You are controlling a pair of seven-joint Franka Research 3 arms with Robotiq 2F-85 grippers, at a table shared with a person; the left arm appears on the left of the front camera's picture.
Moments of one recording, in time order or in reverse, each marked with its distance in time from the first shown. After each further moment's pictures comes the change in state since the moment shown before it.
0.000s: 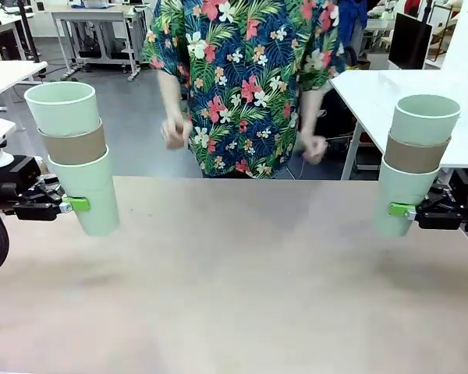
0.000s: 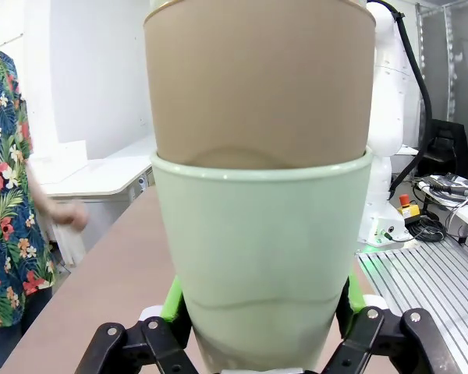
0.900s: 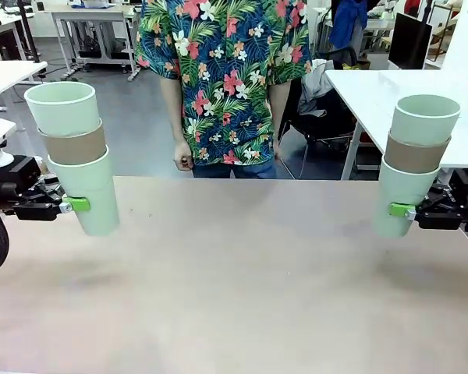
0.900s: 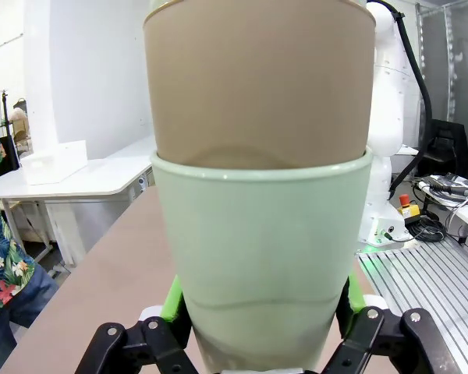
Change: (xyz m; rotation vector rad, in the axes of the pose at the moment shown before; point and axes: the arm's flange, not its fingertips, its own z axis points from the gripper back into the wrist) left arm 0.000 0.000 0.000 0.000 0.000 0.000; right arm 0.000 0.000 0.000 0.000 0.000 0.000
